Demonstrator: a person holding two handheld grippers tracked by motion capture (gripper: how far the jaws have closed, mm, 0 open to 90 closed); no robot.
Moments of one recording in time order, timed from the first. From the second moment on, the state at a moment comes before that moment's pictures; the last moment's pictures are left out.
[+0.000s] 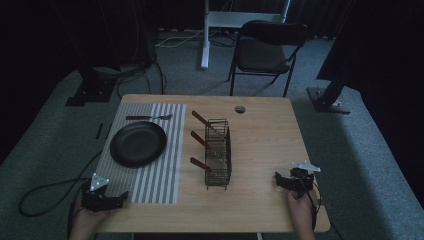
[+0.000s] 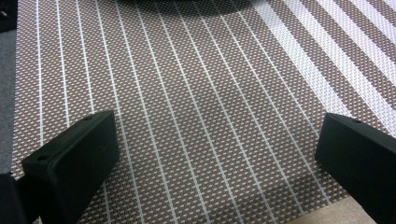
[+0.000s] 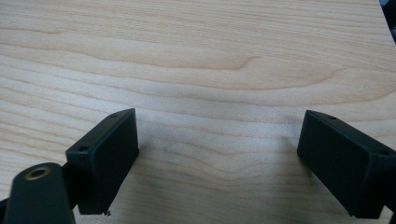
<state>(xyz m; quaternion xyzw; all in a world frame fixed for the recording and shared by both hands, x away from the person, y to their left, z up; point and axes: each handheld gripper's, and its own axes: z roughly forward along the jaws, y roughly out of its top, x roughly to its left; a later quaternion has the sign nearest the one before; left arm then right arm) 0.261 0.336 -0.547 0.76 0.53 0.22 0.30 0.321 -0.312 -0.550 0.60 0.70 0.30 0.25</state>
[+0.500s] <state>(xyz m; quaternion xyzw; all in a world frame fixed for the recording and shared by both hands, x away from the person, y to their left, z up) 0.263 0.335 -0.545 0.77 0.53 0.21 0.29 0.321 -0.312 -0.550 0.60 0.70 0.30 0.25</state>
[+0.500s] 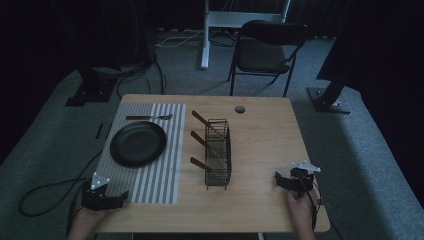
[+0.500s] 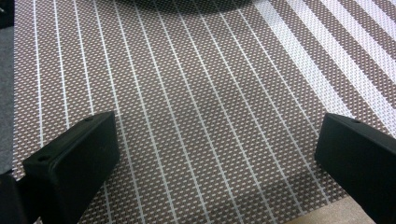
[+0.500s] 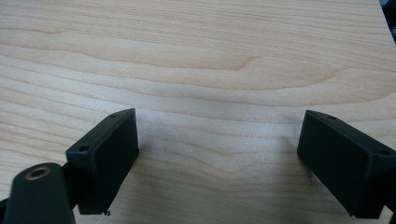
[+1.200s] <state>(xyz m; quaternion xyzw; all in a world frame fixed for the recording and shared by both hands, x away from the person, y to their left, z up) 0.259 0.308 -0.530 0.79 0.49 0.18 0.31 0.321 -0.312 -0.550 0.60 0.70 0.30 0.25</state>
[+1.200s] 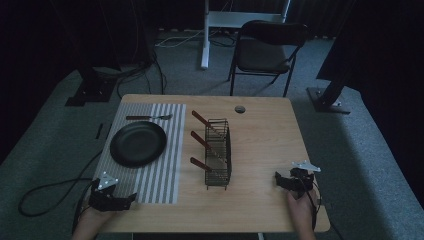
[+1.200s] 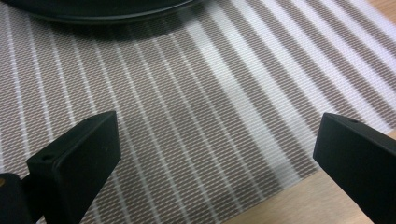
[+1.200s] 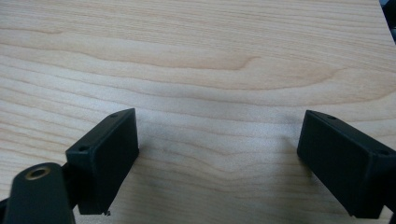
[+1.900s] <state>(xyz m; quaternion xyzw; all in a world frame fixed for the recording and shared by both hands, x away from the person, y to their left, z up) 0.257 0.269 -0.502 0.80 0.44 0.17 0.36 0.321 -0.312 -0.550 0.60 0.70 0.30 0.25</state>
